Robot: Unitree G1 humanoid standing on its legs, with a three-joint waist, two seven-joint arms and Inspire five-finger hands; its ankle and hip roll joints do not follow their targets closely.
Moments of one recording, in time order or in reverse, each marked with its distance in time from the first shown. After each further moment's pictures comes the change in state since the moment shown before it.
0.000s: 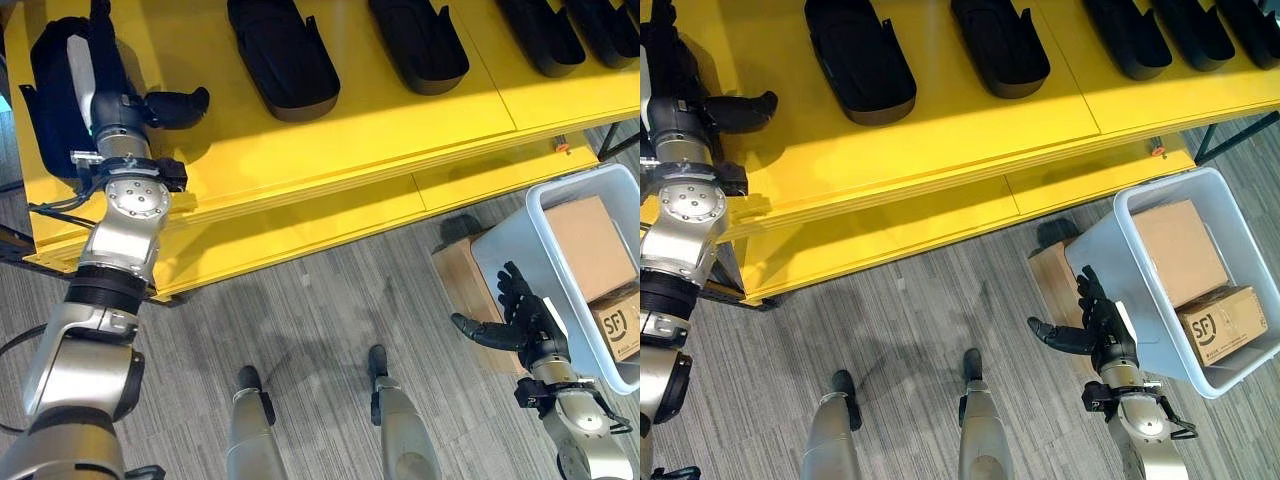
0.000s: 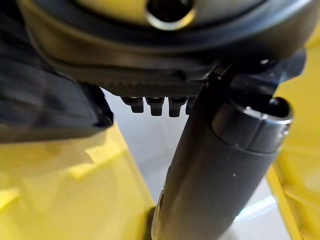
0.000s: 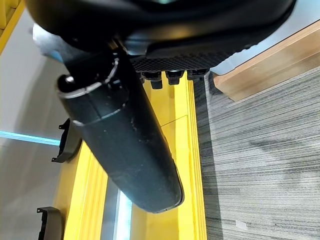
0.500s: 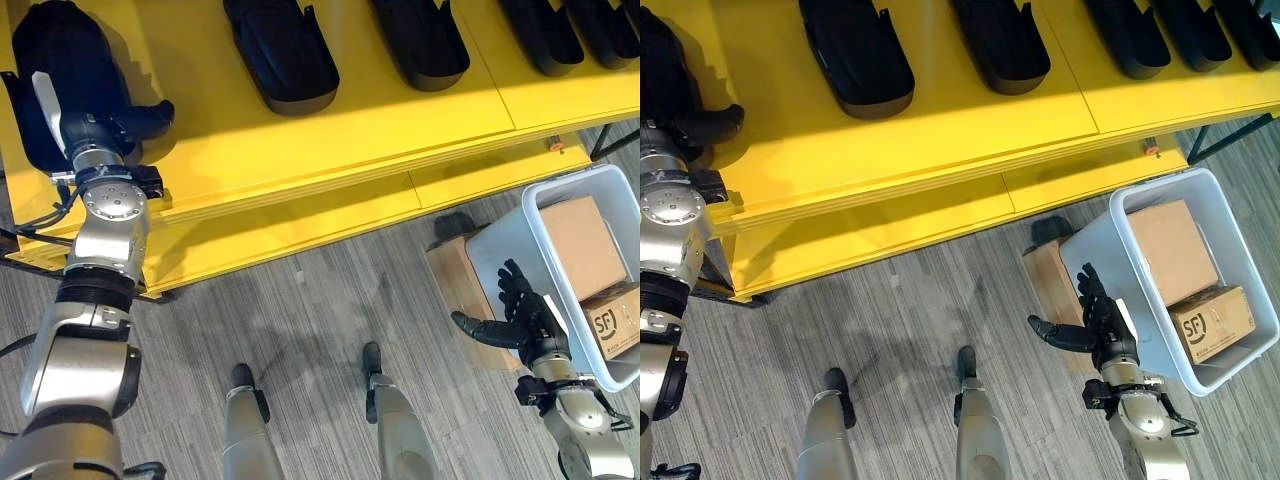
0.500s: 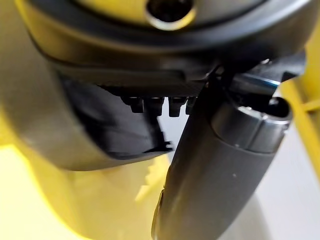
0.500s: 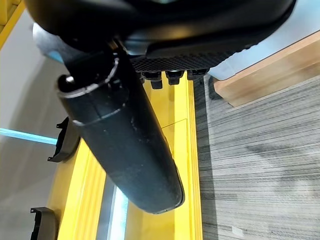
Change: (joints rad) left arm -0.024 0.004 0.024 0.162 -0.142 0.001 -0.012; right arm -0.018 -0.027 0.007 -0.002 0.000 0.005 -0.006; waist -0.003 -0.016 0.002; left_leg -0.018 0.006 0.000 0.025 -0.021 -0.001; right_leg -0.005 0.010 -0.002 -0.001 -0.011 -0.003
